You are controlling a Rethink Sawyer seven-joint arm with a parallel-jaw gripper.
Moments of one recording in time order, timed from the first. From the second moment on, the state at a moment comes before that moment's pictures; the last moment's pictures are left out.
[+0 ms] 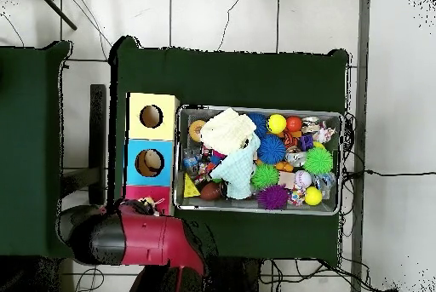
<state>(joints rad) 0.25 -0.86 -0.19 2.00 0.21 0.48 1.92</state>
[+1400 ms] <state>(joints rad) 0.26 -0.86 -0.23 2.00 0.23 0.48 1.92</state>
